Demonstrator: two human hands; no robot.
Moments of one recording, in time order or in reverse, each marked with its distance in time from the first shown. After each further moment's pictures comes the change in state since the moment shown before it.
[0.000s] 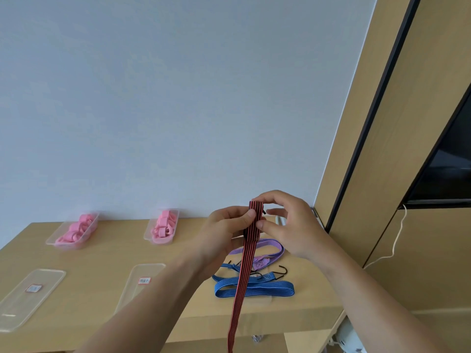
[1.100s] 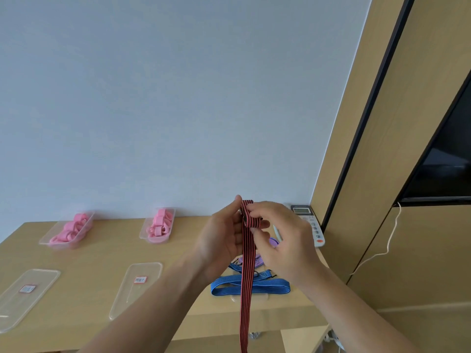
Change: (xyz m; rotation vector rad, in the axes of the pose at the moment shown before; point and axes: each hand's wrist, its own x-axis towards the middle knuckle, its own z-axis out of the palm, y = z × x) left_hand -0.005 0.004 0.017 -0.225 0.015 -0.186; right_hand -0.028 0.003 0.022 -0.191 0.319 -0.475
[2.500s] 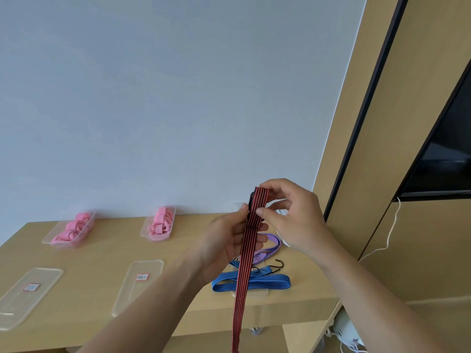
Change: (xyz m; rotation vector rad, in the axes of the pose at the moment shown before) left_hand 0.002 -0.012 -0.005 0.140 0.009 0.038; right_hand 0.029 0.003 -0.021 0.136 -0.096 0.464
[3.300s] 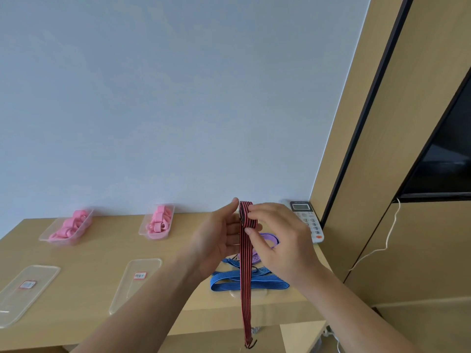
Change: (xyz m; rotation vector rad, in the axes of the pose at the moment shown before) left_hand 0.004 0.007 -0.007 -0.016 0.084 -0.106; right_hand -0.032 0.023 0.025 -0.269 0.110 -0.457
